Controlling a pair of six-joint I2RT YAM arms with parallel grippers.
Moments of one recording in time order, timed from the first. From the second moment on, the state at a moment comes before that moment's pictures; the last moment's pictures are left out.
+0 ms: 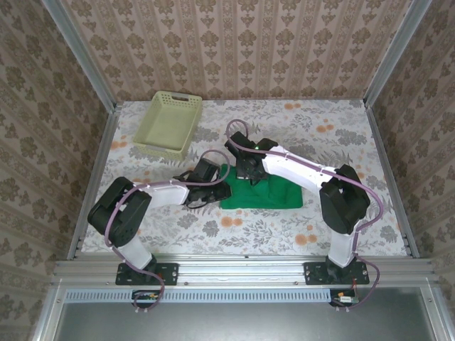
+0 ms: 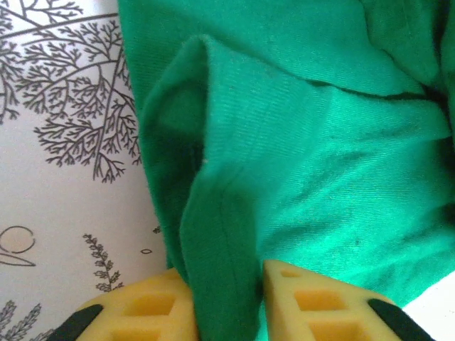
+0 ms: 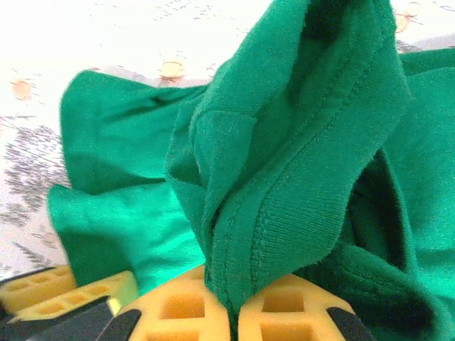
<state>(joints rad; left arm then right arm) -0.70 1.66 0.76 -0.05 0.25 -0.76 0.72 1.86 1.50 -0.87 0.21 0.81</state>
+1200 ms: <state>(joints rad) -0.89 1.62 1.14 -0.40 -0.04 -0.61 0.40 1.71 1.27 -0.70 0.02 0.64</state>
